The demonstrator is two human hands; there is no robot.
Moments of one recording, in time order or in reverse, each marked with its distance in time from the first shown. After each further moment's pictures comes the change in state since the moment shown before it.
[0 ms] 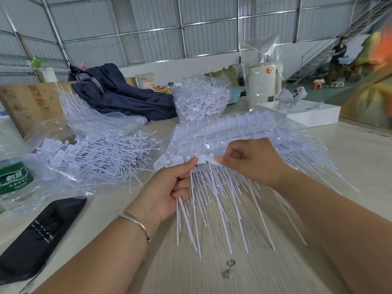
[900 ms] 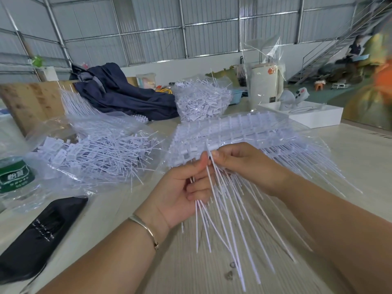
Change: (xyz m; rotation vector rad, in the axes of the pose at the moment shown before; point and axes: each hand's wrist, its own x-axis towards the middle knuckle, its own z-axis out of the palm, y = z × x) left_hand -0.009 -0.005 0.013 -0.253 -0.528 -0.042; right_hand -0.008 -0.029 0.002 0.763 -0.251 -0.005
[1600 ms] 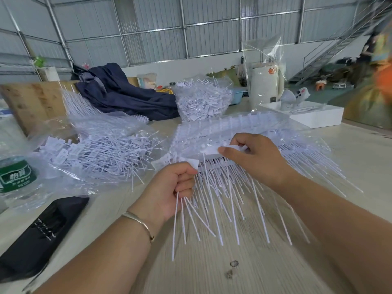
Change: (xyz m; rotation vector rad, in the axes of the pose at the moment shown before) left_hand 0.004 0.008 -0.019 0.219 0.578 0.083; right_hand 0.000 0.009 -0.014 -0.425 0.378 -0.033
